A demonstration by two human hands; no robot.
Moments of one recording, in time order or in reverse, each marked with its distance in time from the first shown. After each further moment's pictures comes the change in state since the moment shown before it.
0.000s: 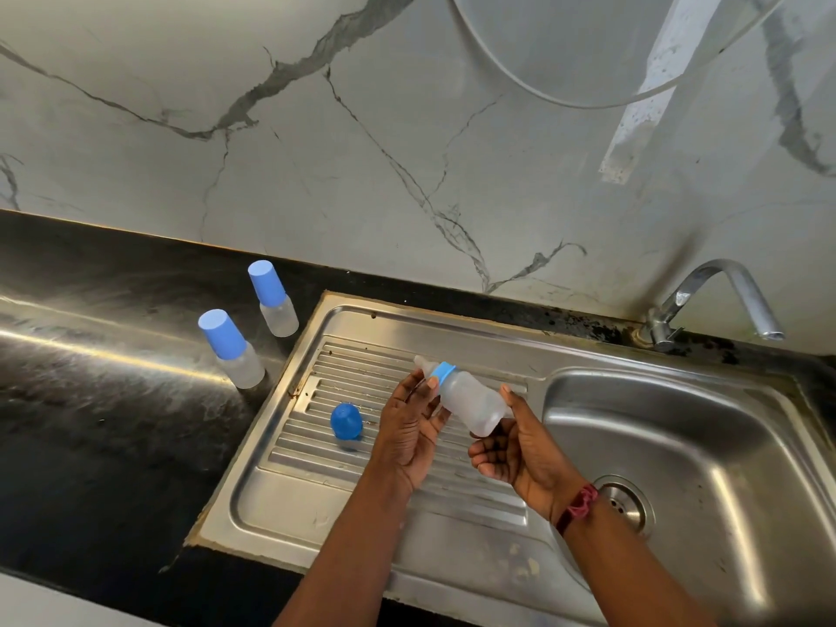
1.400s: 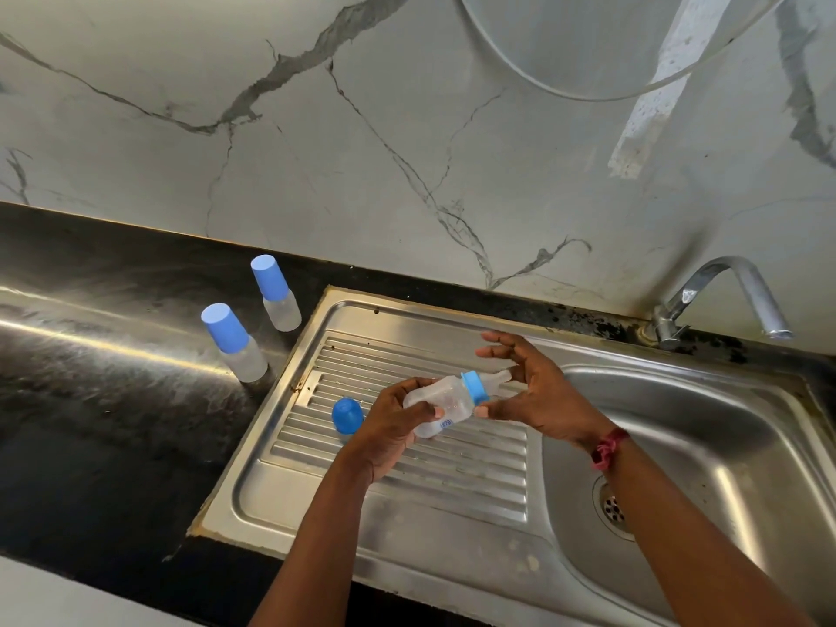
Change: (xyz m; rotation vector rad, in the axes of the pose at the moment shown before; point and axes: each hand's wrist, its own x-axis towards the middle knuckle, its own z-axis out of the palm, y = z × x) left_hand -0.013 0.031 -0.013 0.696 -0.208 -0.028; right_hand 0.016 -0.059 -0.021 -0.708 -0.207 -0.604
